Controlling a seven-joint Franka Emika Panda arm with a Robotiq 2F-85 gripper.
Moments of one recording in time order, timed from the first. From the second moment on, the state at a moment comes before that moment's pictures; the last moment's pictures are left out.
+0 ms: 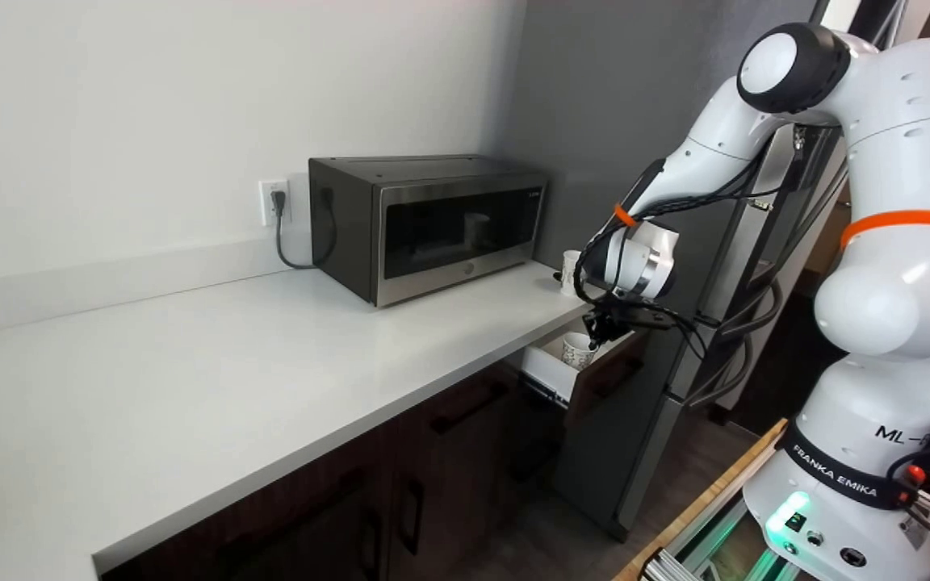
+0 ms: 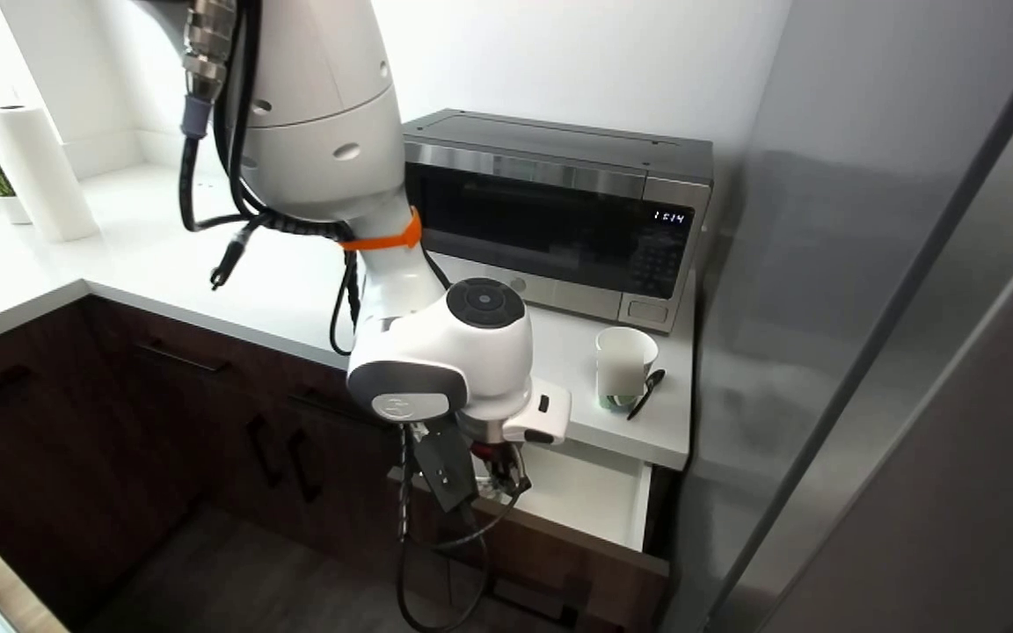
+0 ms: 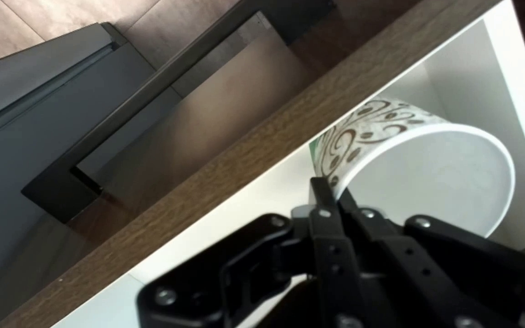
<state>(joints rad) -0.41 0.54 0.11 -2.37 0.63 3.09 -0.46</state>
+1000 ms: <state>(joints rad) -0.35 0.54 0.06 -2.30 0.62 3.08 -0.40</state>
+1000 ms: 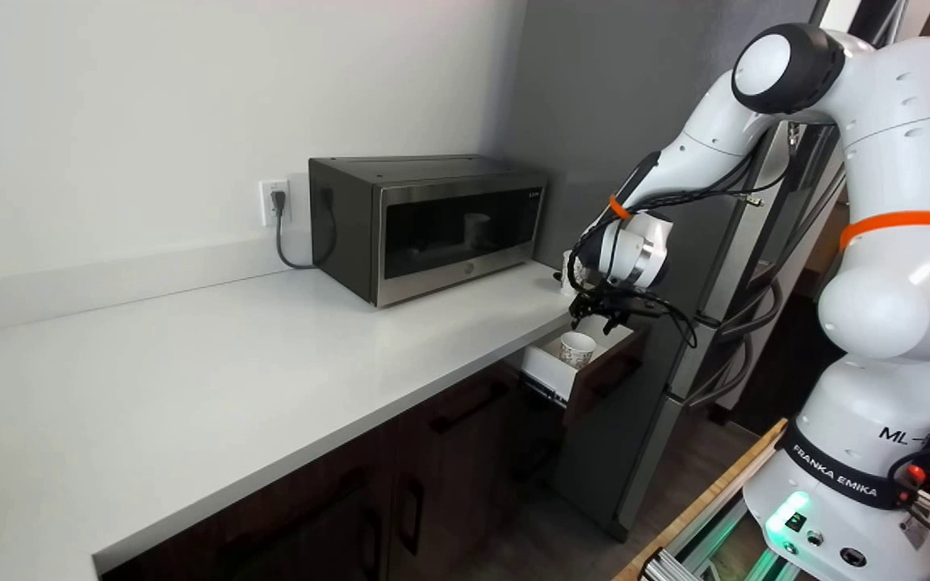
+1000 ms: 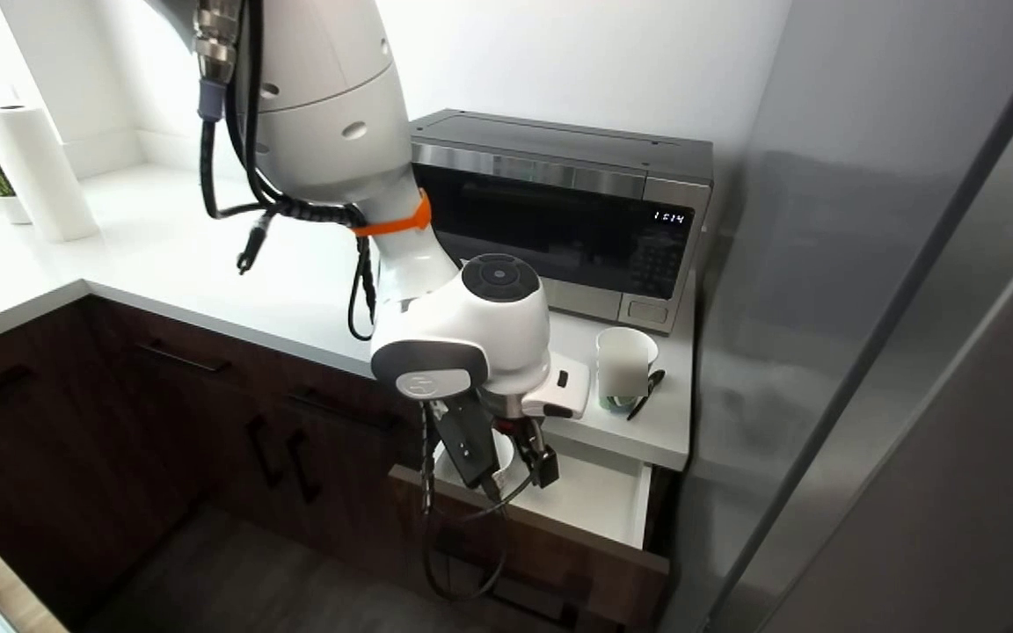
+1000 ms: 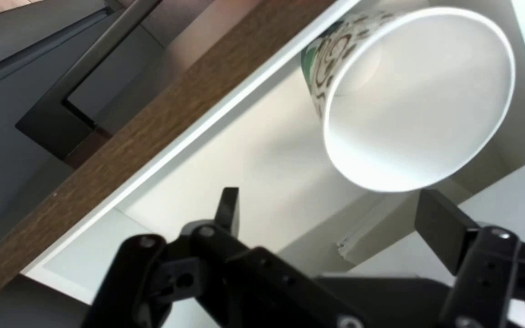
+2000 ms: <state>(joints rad) -0.31 0.28 -0.18 -2.30 0.28 2.87 -0.29</state>
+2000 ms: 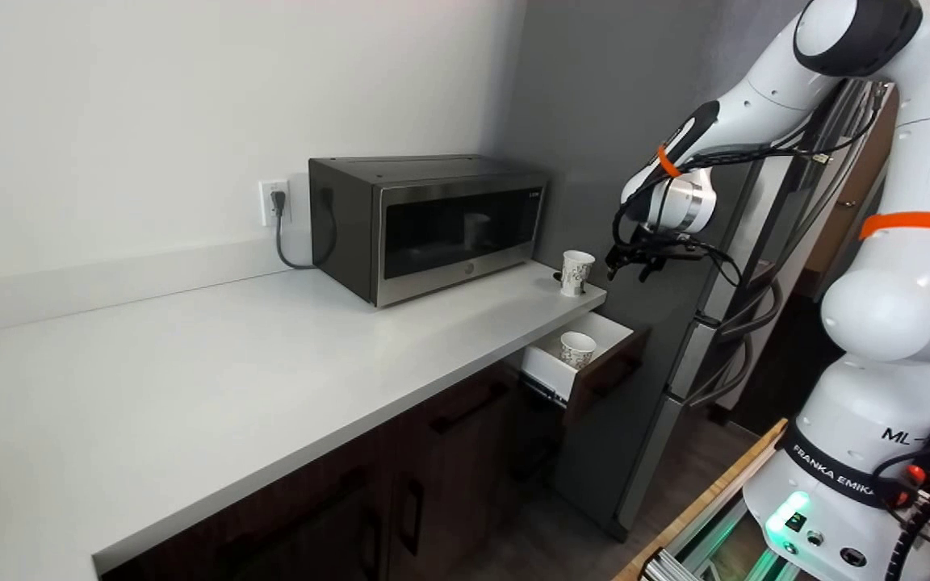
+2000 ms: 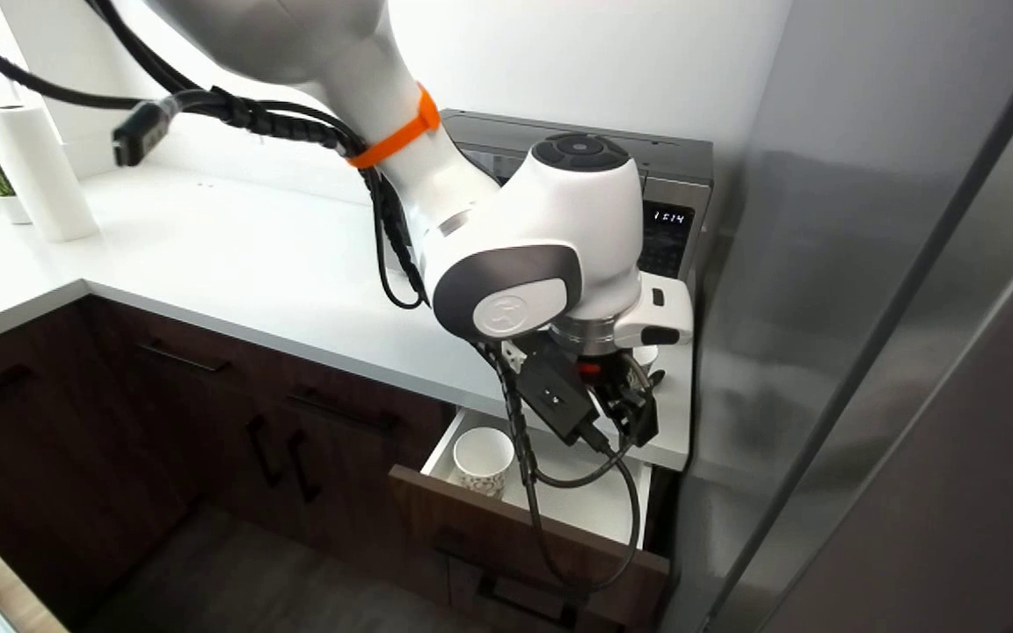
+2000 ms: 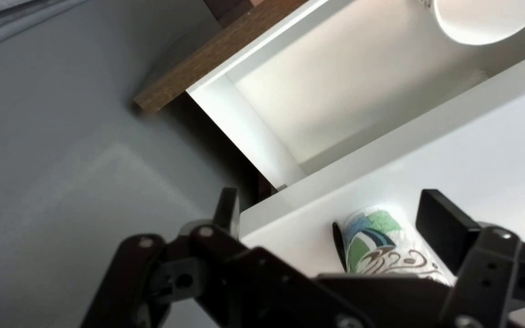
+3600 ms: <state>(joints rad) -0.31 0.46 -0.12 -2.01 0.34 2.86 0.02</state>
